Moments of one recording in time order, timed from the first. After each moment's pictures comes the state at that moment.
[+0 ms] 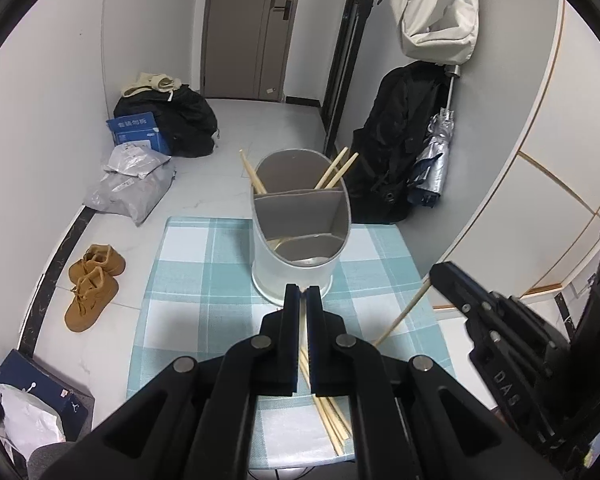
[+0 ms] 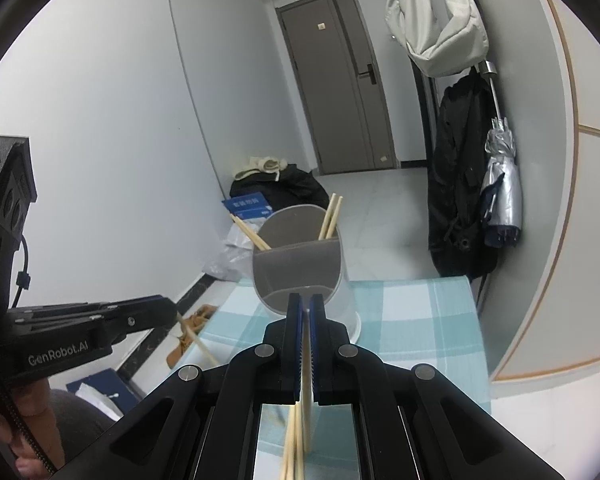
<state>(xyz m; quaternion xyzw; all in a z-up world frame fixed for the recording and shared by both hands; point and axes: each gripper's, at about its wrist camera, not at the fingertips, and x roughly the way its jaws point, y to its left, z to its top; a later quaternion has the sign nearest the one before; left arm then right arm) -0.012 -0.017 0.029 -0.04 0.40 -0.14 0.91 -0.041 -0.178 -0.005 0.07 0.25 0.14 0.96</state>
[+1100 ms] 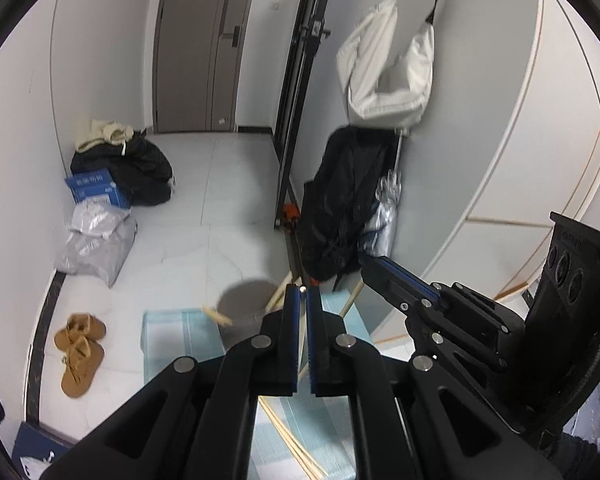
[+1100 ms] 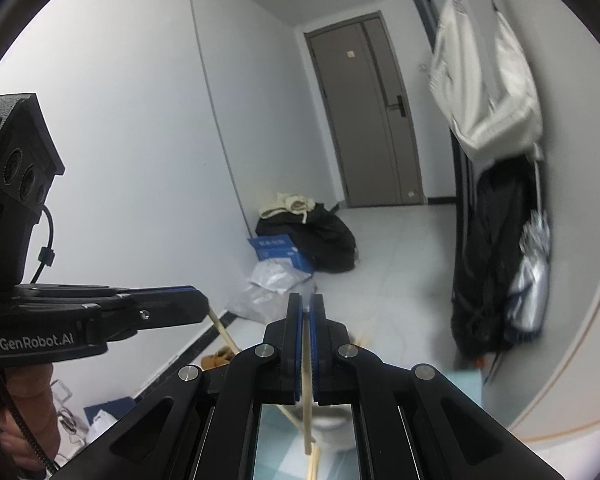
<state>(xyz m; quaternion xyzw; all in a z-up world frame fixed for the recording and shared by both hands) 0.044 -0.033 0.138 -0.02 0.36 -0.22 0.91 0.031 -0.172 0.120 0.06 0.20 0.19 0.96</state>
